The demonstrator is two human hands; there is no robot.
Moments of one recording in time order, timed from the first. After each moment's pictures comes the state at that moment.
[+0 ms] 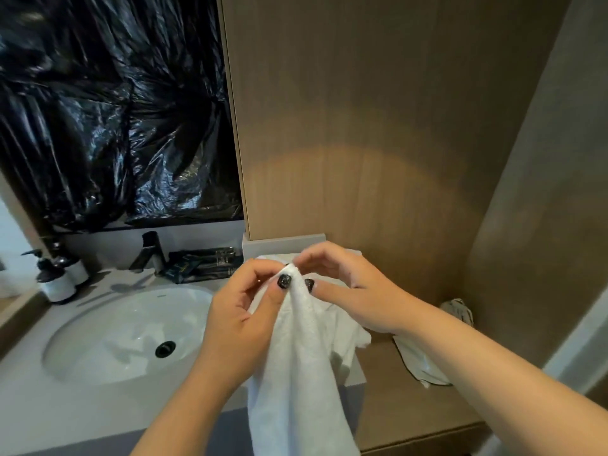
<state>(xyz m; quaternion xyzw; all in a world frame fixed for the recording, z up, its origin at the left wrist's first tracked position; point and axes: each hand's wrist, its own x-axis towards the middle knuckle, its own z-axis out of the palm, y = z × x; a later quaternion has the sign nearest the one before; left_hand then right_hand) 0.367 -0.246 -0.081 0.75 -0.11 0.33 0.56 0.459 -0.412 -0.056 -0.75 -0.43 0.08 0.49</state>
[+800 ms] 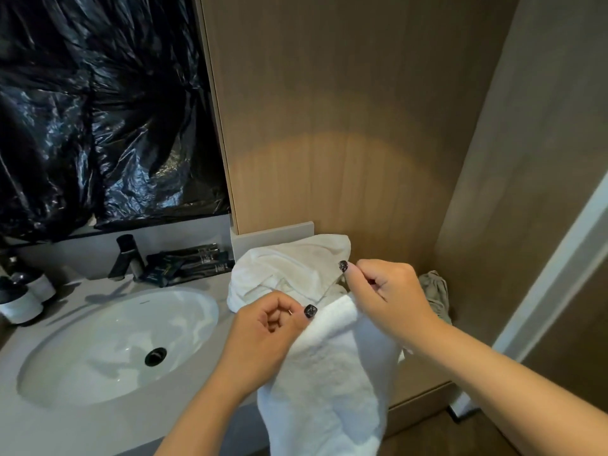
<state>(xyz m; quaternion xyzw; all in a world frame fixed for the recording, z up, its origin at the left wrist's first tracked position) 0.373 -0.204 -0.127 0.75 -0.07 0.12 0.64 0.426 -0.399 -0.092 -0.82 -0.30 -0.28 0.41</state>
